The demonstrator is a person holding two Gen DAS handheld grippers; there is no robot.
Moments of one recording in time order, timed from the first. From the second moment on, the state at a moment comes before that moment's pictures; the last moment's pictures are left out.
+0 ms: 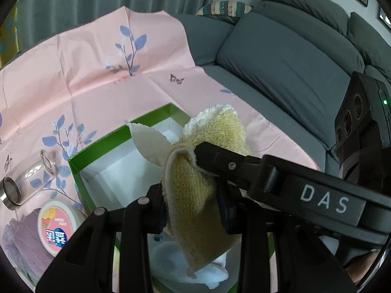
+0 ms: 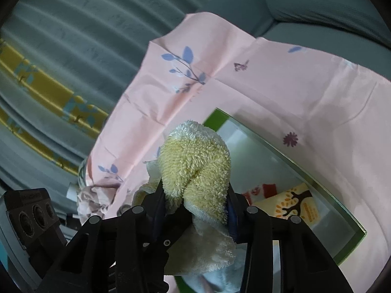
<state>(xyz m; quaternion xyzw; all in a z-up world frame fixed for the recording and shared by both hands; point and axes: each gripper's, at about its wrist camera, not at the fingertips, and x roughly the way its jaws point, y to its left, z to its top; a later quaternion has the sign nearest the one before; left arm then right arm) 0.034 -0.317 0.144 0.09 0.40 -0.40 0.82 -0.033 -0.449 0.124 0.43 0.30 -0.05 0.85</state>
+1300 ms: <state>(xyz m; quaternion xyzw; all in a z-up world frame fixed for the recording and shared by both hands) 0.014 -0.231 0.202 0.05 0.36 -0.37 0.86 -0.057 -0.414 0.183 0.31 0.27 -0.13 0.90</state>
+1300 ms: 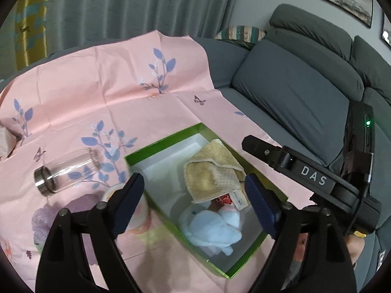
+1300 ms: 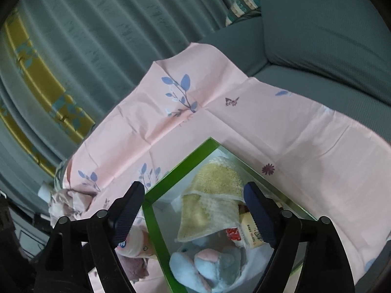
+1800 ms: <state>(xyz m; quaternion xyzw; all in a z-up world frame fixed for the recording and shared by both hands) 0.014 -0.138 0.192 -0.04 0.38 -0.32 0.87 -0.043 -0.344 0.206 0.19 0.30 -0.12 0.93</state>
